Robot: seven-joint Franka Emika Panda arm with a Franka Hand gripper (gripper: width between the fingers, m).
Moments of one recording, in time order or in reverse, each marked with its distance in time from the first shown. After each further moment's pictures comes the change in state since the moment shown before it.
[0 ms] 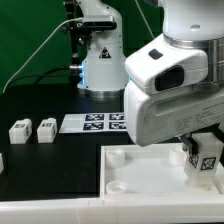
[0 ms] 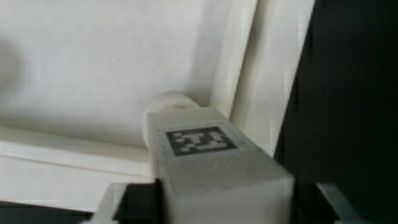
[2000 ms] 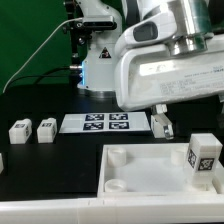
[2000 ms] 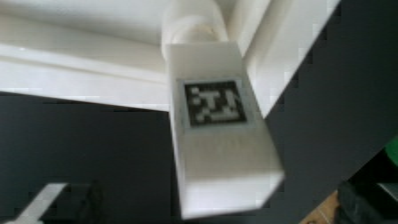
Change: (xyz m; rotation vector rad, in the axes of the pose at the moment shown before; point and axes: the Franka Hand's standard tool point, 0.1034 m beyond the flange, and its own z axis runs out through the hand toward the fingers) arm -0.014 0.001 -0.022 -0.130 0.625 -0.045
